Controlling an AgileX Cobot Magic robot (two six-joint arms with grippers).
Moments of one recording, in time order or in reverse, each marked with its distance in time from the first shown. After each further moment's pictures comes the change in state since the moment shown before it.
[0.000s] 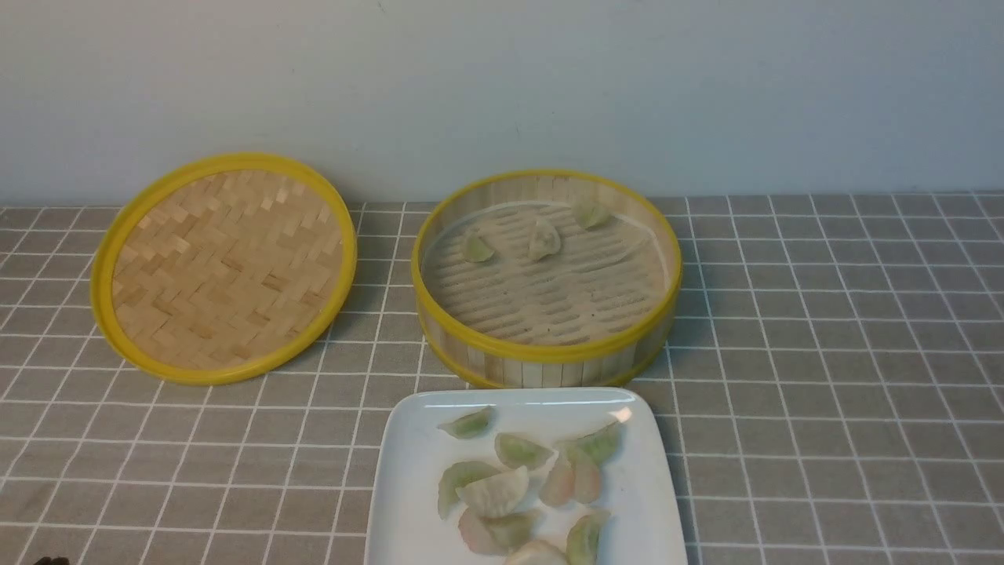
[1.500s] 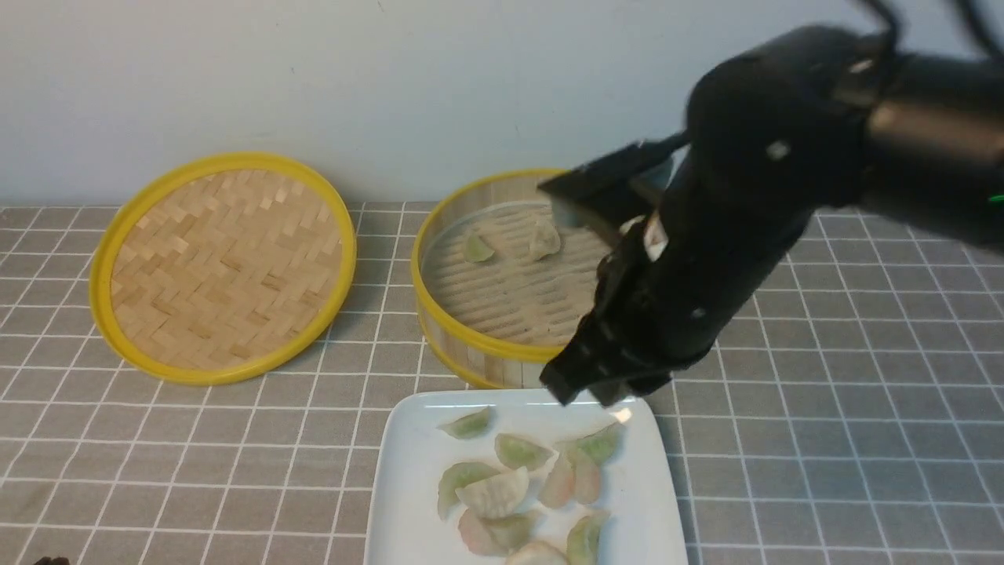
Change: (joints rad) right arm 0.000 1.459 -1.024 0.302 0.948 -0.267; left arm 0.000 0.000 0.000 0.000 0.000 0.000
